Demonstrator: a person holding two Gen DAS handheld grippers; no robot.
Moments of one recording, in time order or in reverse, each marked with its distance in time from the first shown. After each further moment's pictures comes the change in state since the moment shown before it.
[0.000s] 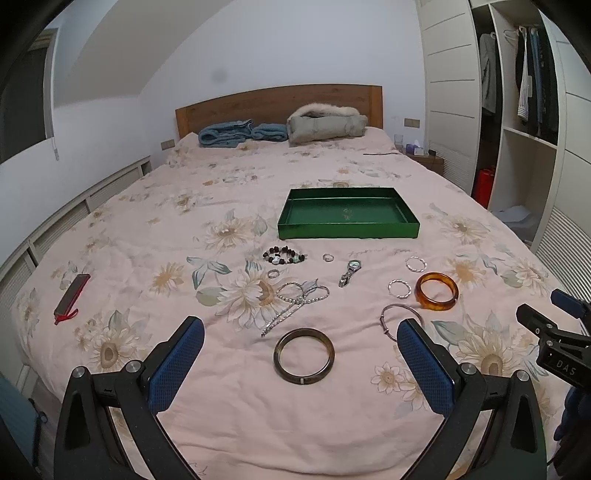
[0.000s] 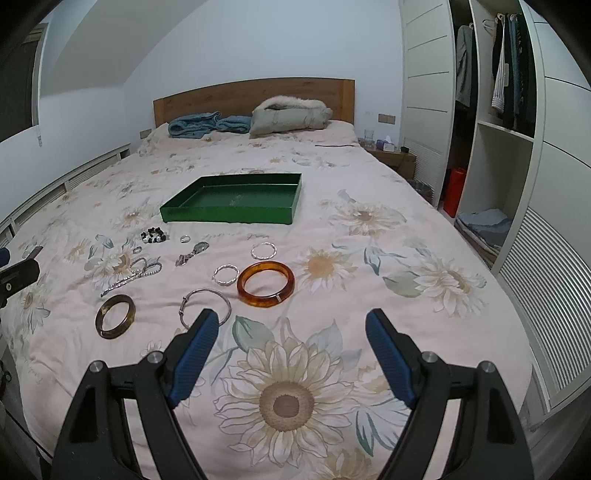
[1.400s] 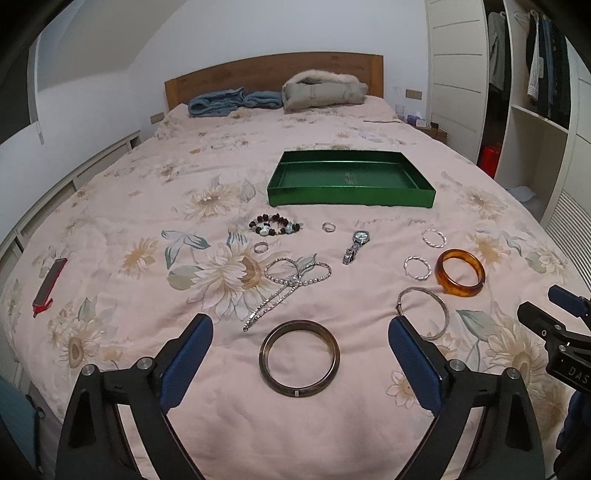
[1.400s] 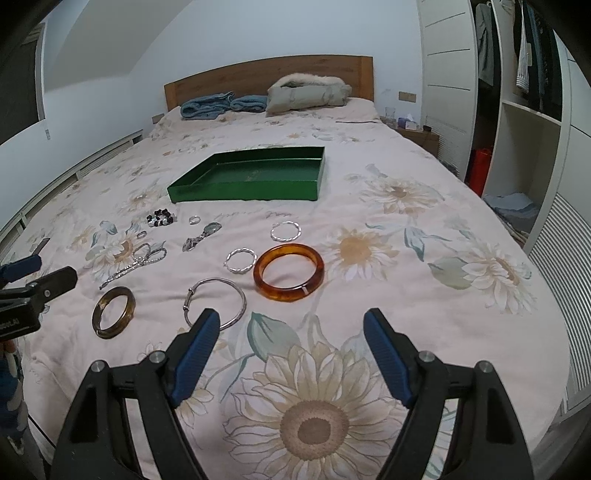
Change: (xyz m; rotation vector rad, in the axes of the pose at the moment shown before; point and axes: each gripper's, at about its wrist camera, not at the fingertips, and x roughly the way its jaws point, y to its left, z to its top) left arm 0.080 0.000 -0.006 0.002 0.126 -0.022; right arm 0.055 0.010 -0.003 0.010 0.088 0.092
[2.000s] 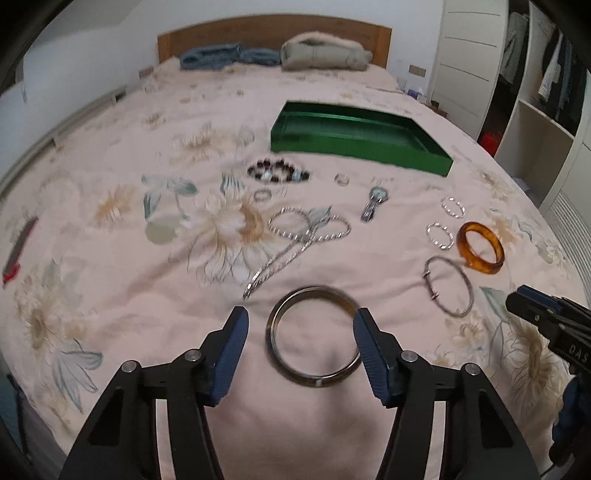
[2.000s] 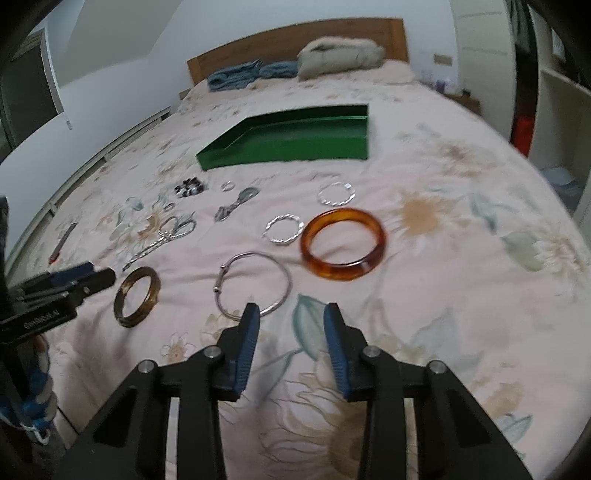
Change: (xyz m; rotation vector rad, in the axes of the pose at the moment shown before) left arm 0.054 0.037 -0.017 -0.073 0.163 -0.106; right arm 0.048 0.013 -0.001 0.020 0.149 0.190
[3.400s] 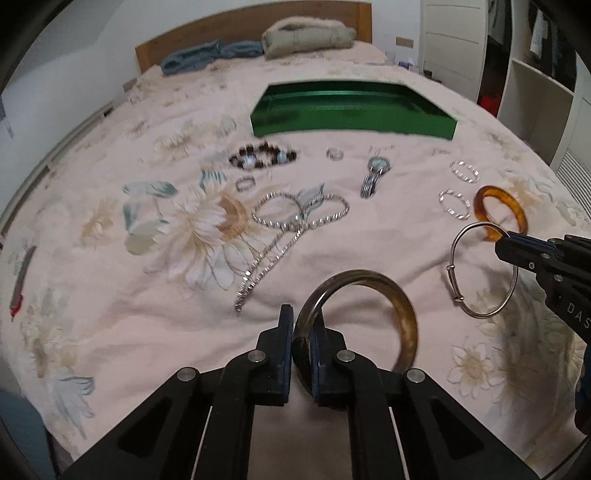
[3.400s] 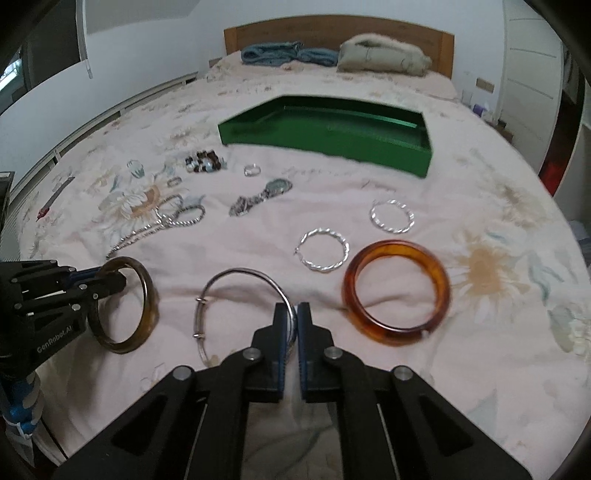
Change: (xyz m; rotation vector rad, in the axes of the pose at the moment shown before) left arm 0.025 -0.023 0.003 0.138 0.029 0.083; right arm 0.050 0.036 0.025 -0.200 0.043 -0.040
